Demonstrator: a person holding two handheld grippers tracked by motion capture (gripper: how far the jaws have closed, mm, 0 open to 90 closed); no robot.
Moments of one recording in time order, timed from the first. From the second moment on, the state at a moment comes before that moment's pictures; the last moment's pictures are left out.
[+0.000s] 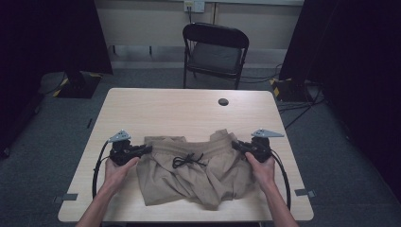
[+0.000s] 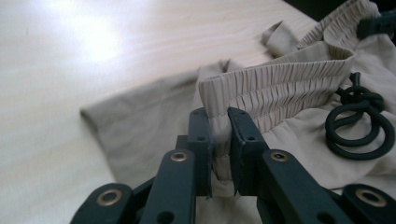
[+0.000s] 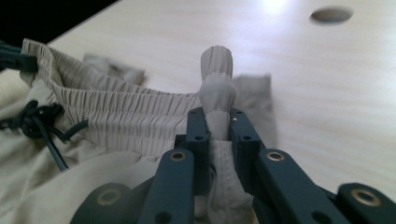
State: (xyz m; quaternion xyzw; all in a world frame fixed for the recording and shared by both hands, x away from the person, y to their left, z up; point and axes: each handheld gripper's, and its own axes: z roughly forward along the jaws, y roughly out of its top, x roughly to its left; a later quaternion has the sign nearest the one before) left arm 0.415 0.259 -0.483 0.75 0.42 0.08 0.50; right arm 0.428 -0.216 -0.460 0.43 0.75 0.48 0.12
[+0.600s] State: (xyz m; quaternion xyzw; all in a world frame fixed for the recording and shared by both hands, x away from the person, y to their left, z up) left arm 0.389 0.253 -0.500 0.78 0.41 0.05 0.47; right arm 0.400 -0.223 -0.488 0.43 0.78 0.44 0.11
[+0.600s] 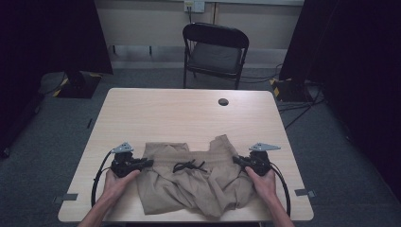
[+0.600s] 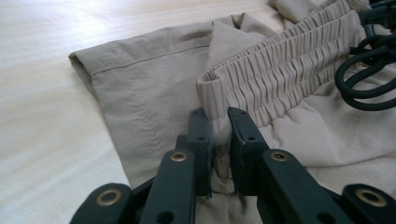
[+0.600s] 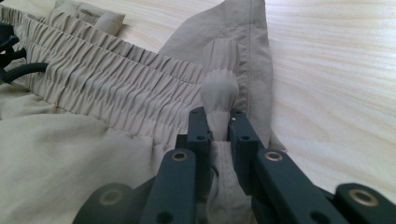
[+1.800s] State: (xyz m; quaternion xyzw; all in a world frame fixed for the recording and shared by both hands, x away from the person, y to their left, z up) left arm 0.406 0.245 -0.400 0.72 0.37 0.12 0.58; right arm 0.412 -0.250 -0.386 0.41 0.70 0.55 0.18
